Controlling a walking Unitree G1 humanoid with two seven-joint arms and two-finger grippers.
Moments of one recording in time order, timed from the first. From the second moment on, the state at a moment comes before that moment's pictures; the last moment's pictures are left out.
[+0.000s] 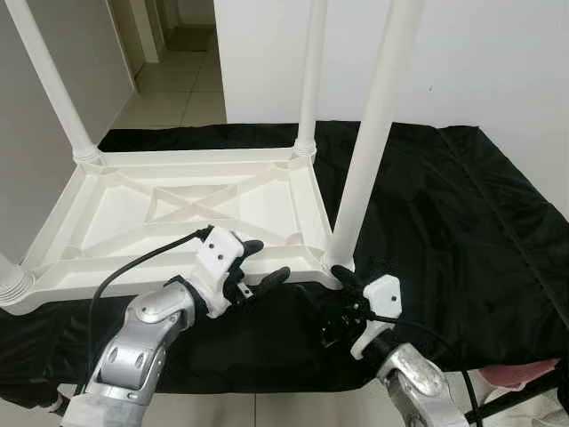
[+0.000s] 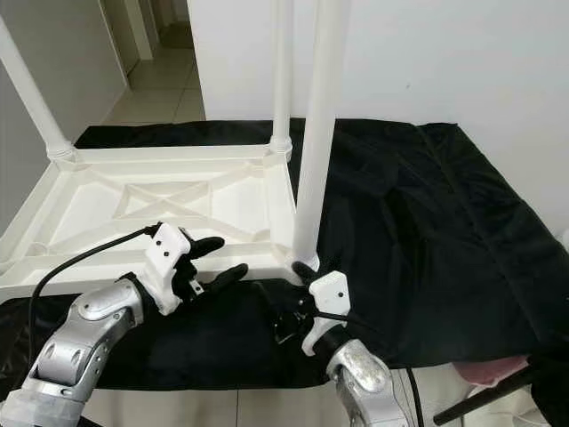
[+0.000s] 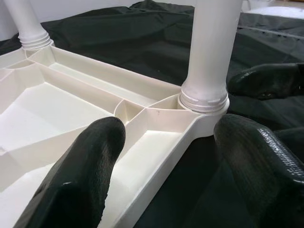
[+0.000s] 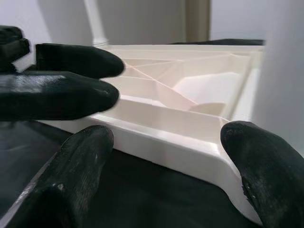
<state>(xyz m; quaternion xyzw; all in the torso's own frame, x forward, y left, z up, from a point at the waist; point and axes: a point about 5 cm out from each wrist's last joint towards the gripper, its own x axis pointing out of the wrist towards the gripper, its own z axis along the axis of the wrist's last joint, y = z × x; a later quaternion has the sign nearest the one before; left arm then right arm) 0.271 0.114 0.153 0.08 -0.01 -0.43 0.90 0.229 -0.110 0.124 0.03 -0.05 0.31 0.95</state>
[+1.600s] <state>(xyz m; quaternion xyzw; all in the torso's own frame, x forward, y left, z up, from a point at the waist) 0.300 0.130 0.113 0.17 0.11 -0.38 0.90 0.281 -0.151 0.127 0.07 -0.08 0.14 0.98</state>
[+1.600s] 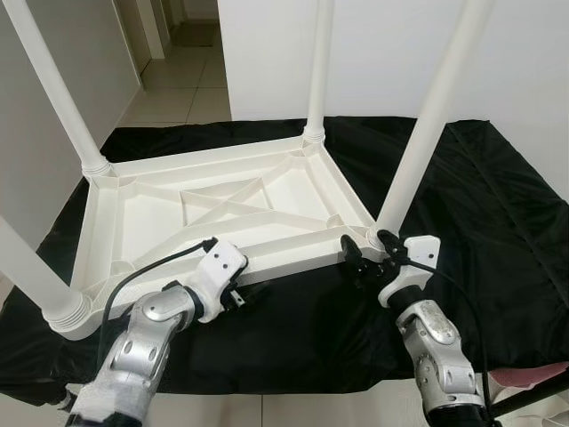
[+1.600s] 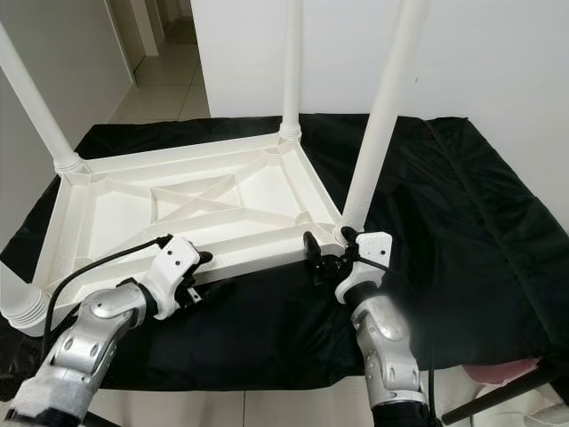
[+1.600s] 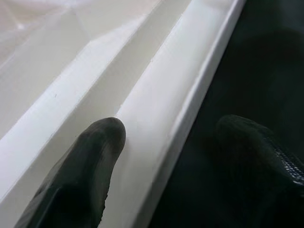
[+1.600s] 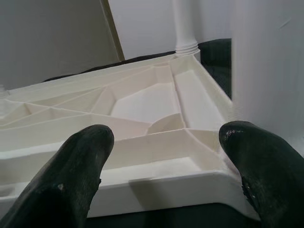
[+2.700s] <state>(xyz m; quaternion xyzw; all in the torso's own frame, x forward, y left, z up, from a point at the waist) 0.311 0.121 0.106 0.15 0.15 -0.35 0.91 0.292 -0.123 0.141 0.10 -0.11 0.15 0.98</state>
